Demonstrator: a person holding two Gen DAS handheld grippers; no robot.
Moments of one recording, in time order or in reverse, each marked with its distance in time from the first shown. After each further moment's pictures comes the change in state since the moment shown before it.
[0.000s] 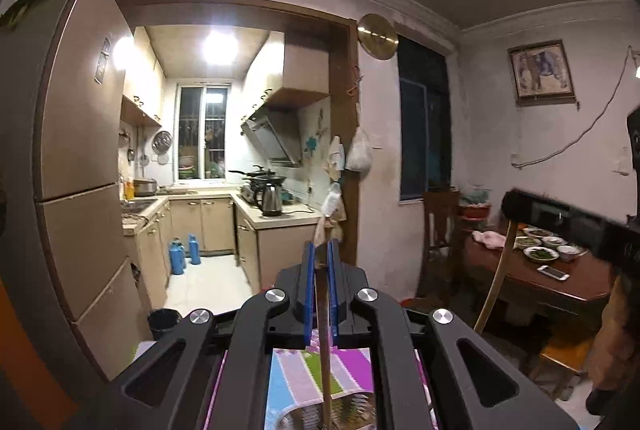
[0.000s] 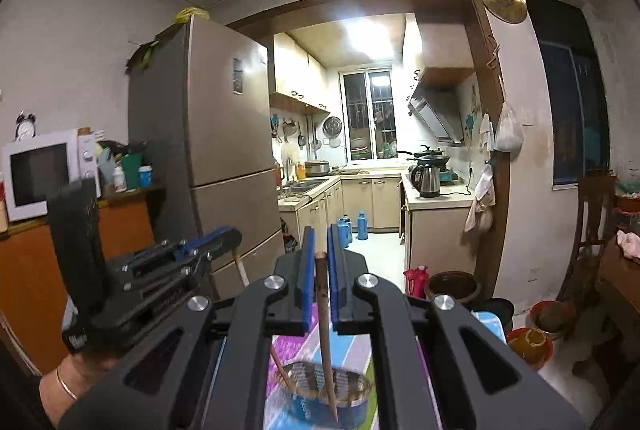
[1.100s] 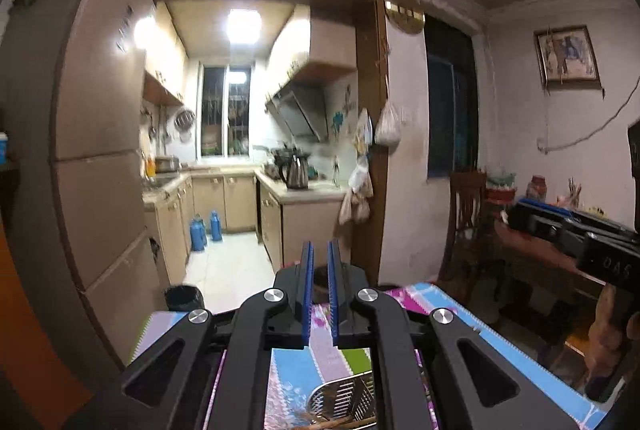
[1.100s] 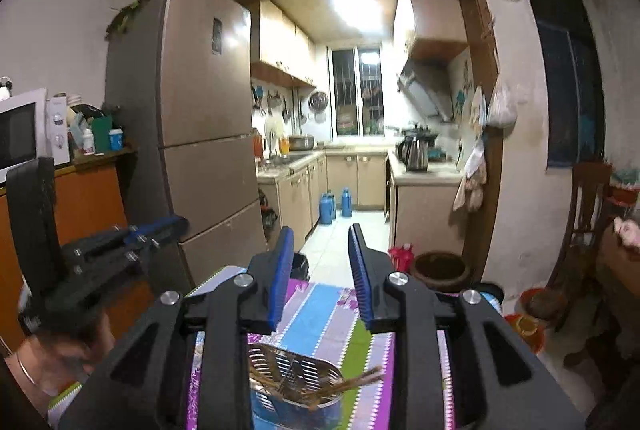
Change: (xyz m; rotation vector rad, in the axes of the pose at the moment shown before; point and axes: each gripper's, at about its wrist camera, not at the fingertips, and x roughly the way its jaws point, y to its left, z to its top) left arm 0.010 0.033 -0.052 -0.023 0.040 0.090; right arm 0.023 -0.021 -0.057 -0.062 0.061 -0.055
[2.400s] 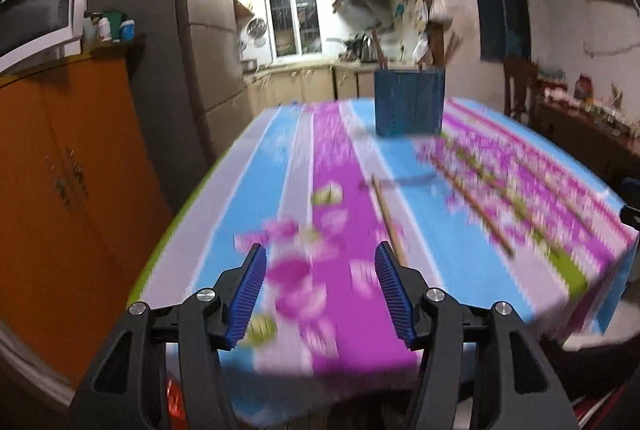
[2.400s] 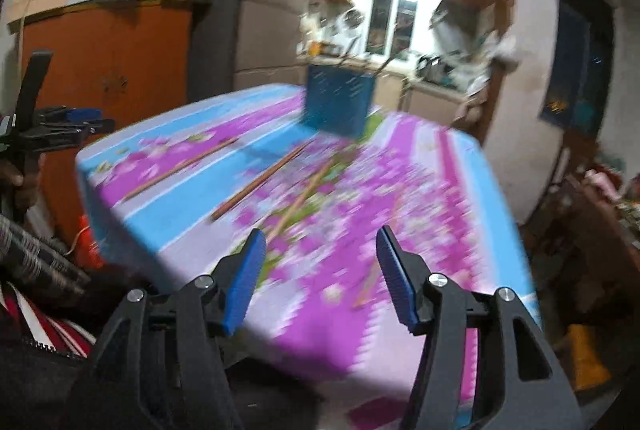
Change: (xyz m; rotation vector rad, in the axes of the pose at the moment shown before) left arm -0.329 -0.036 -0.293 0.036 0.417 0.308; right arm -0.246 0.077 -0.313 -0.201 0.354 0.078
